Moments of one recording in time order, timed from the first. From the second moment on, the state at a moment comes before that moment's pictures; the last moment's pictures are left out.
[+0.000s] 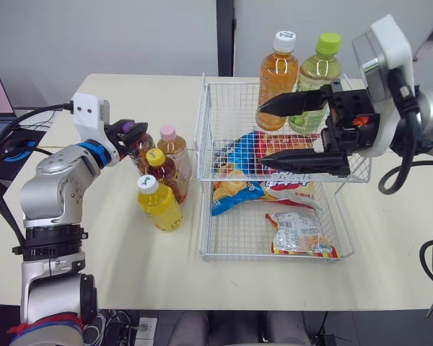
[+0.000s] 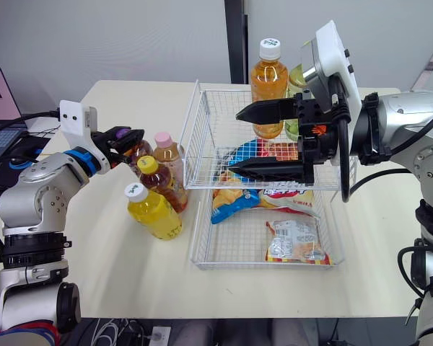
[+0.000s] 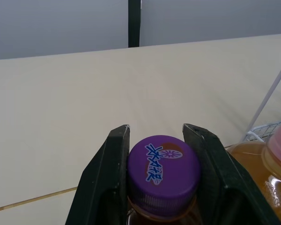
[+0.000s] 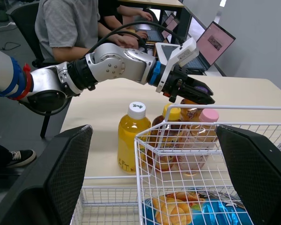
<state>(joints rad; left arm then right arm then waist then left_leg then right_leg) -0.64 0.63 0.27 0.11 -0.41 0.64 -0.51 -1.00 -0.84 -0.02 -0.39 0.97 0.99 0.93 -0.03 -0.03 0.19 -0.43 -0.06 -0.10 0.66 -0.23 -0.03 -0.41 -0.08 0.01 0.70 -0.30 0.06</state>
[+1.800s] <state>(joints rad) -1.72 0.52 -0.05 0.88 -0.31 0.75 -1.05 -0.88 -1.09 -0.23 -0.37 0.96 1.03 0.91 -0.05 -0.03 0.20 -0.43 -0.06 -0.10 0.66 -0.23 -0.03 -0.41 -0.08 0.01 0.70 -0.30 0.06</state>
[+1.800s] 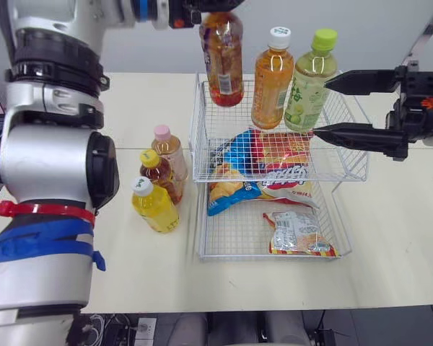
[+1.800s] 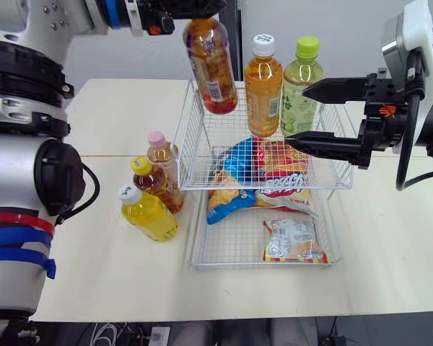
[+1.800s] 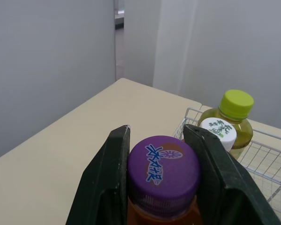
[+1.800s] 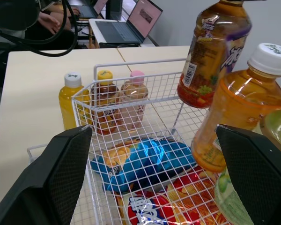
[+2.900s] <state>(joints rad) -1.70 0.52 0.00 0.81 -0.27 0.71 -1.08 -0.84 -1.11 -0.31 -0.38 0.95 0.99 0.84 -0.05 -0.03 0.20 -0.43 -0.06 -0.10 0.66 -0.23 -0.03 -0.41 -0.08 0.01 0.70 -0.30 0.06</state>
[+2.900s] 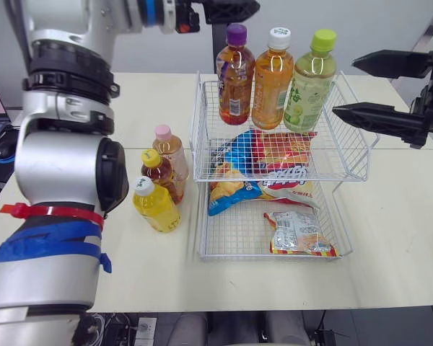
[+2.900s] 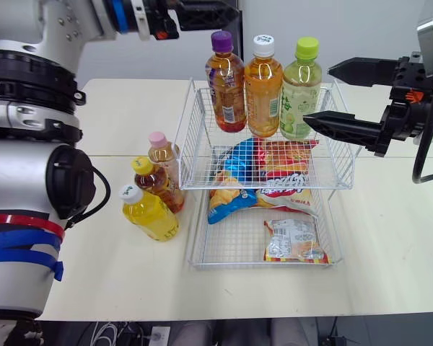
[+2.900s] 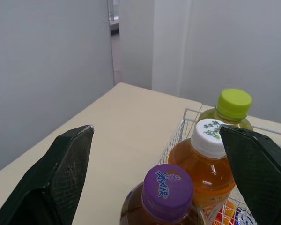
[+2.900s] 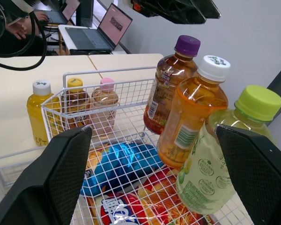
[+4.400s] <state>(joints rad) -0.05 0.73 1.08 -0.81 -0.88 1.28 -0.82 -0.99 -0.85 0.05 -0.20 0.87 0.78 1.36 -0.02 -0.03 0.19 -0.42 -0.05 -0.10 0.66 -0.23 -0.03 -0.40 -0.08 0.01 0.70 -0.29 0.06</state>
